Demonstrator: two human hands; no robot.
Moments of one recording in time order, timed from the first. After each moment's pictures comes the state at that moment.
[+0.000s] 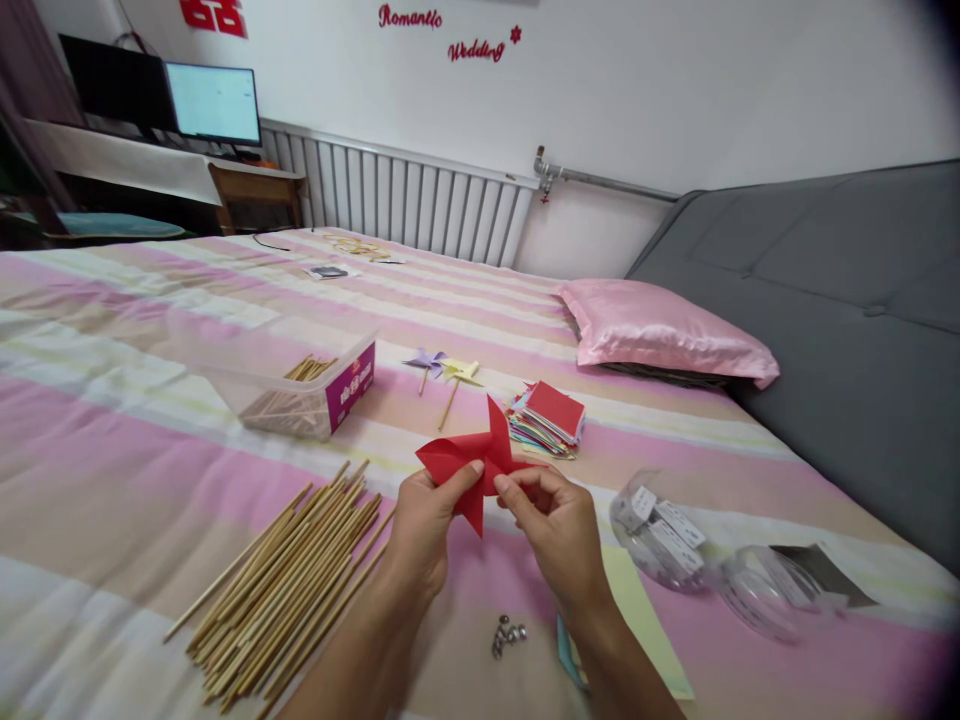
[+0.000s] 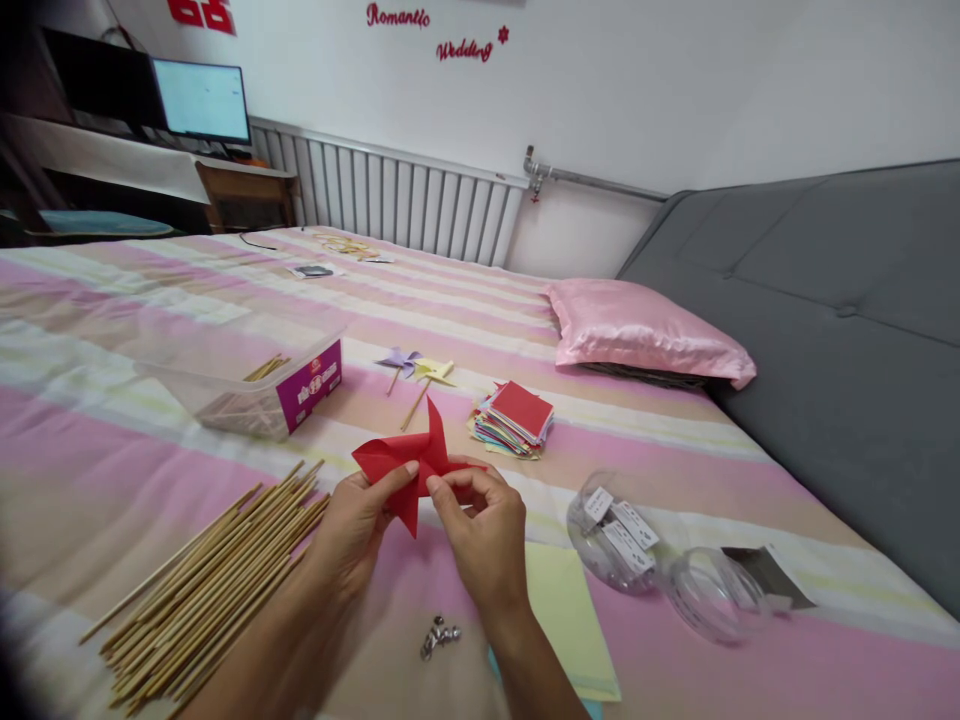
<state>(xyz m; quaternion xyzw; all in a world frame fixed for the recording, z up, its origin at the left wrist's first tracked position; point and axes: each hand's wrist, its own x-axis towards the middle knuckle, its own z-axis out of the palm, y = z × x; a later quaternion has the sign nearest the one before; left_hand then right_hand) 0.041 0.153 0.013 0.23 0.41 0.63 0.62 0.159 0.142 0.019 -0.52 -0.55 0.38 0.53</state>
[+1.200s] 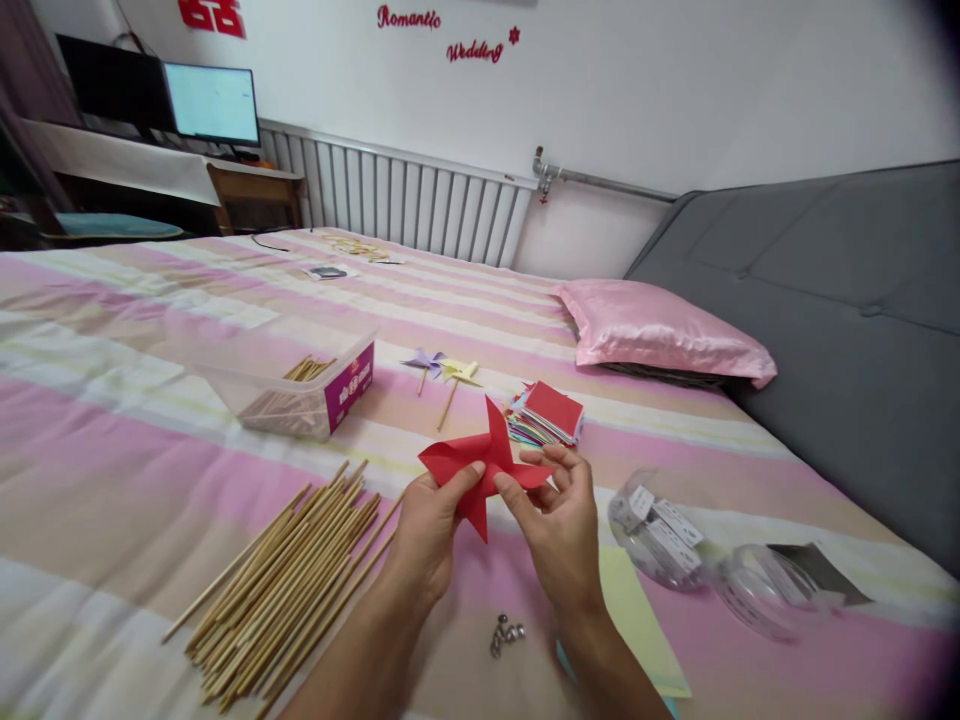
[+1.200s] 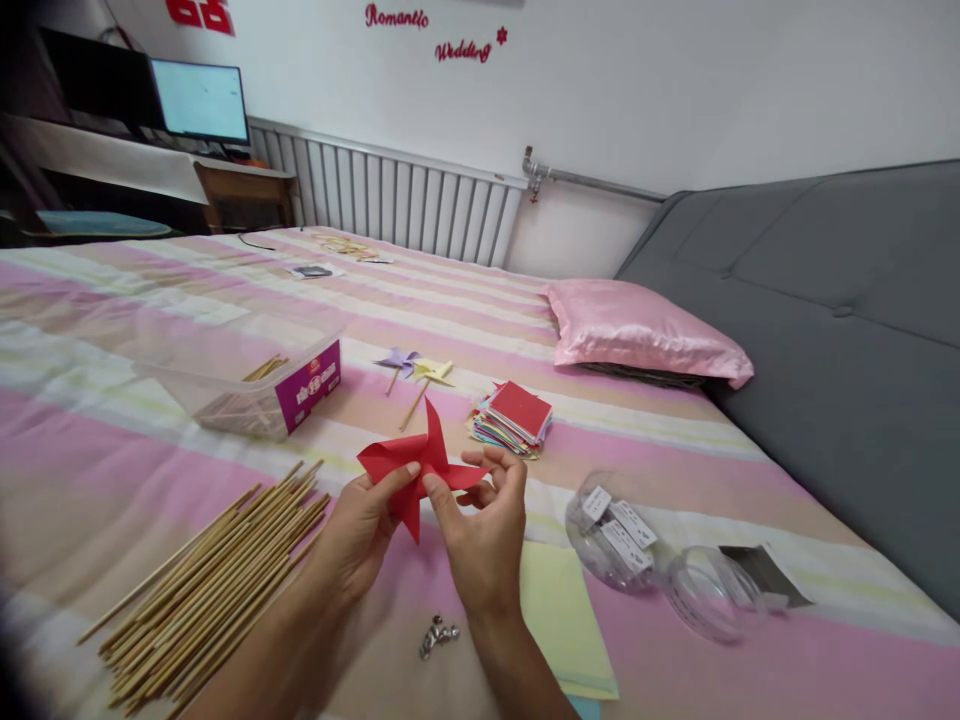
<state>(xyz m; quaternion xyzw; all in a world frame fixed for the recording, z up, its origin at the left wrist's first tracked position) 0.045 0.150 0.016 0.21 0.38 0.62 0.65 0.151 0.140 0.013 -0.50 -0.45 0.38 0.63</state>
